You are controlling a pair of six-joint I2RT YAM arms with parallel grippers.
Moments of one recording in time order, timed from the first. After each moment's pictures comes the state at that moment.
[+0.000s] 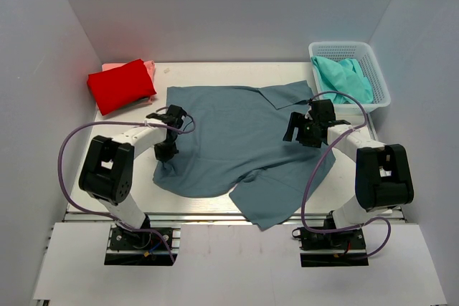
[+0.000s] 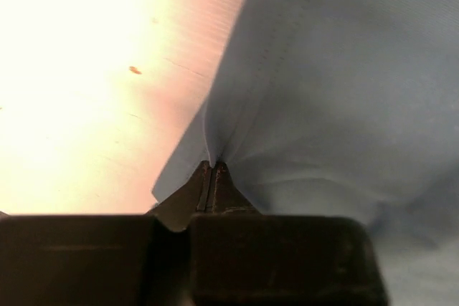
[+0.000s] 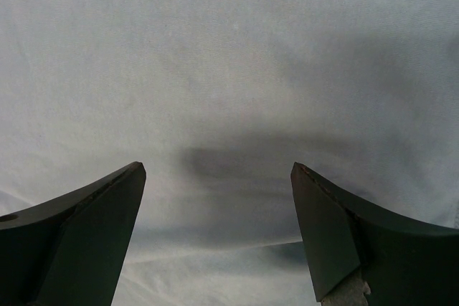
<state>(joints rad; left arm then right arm) -0.34 1.67 1.02 -0.78 -0.40 -0.58 0.16 1.56 0.86 -0.27 -0.18 0.33</state>
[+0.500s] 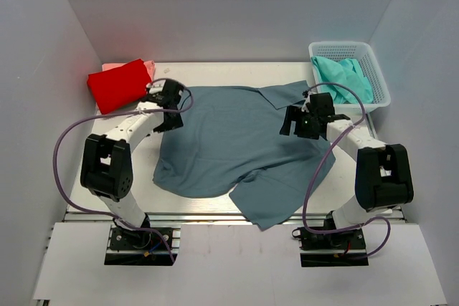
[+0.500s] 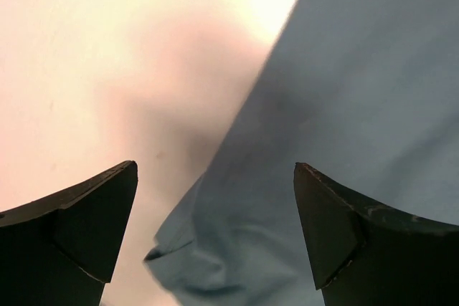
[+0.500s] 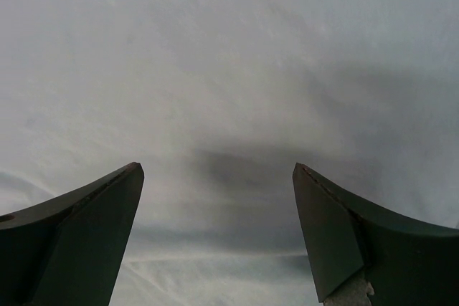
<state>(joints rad) -0.31 1.70 1.25 -0.80 -0.55 -0.60 0.18 1.56 0.93 -0.28 -0.22 0.26</state>
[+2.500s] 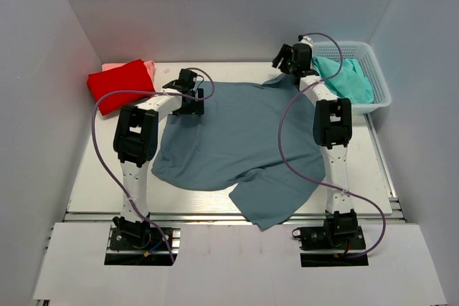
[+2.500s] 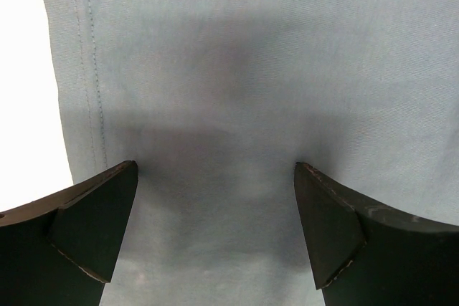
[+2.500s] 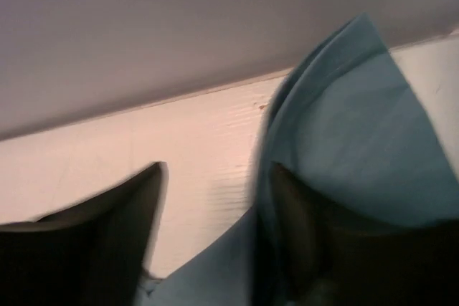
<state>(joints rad) -0.30 2.17 1.62 -0.47 -0.23 -0.24 0.16 2.57 2.18 0.03 0.00 0.47</state>
